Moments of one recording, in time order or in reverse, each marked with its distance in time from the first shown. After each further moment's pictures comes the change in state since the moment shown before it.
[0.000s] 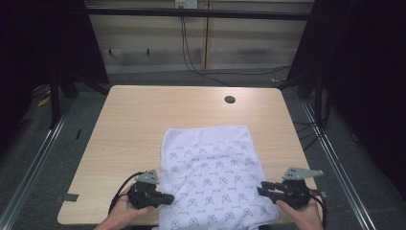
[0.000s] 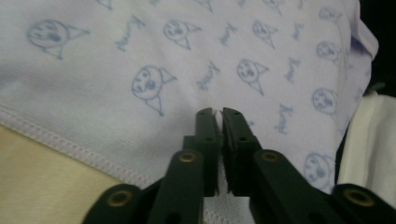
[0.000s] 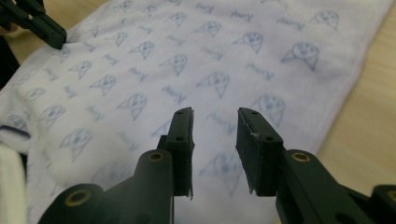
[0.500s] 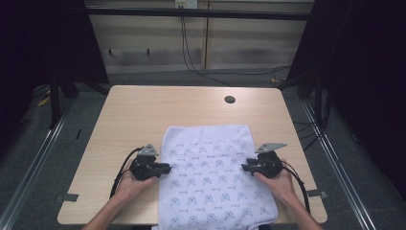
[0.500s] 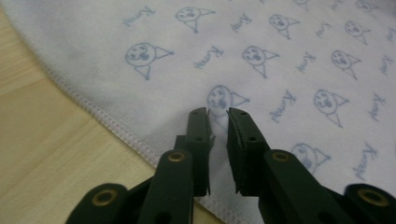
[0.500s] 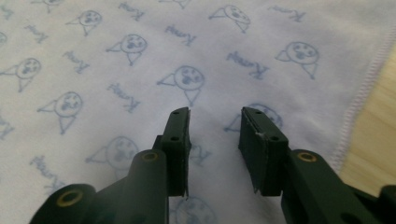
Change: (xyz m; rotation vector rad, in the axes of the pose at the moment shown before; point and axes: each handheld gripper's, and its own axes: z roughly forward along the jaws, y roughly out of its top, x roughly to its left) left arm 0.064 0.031 0.007 -0.063 0.244 -0.054; right arm -0.043 0.046 0.086 0.114 -0.113 -0.062
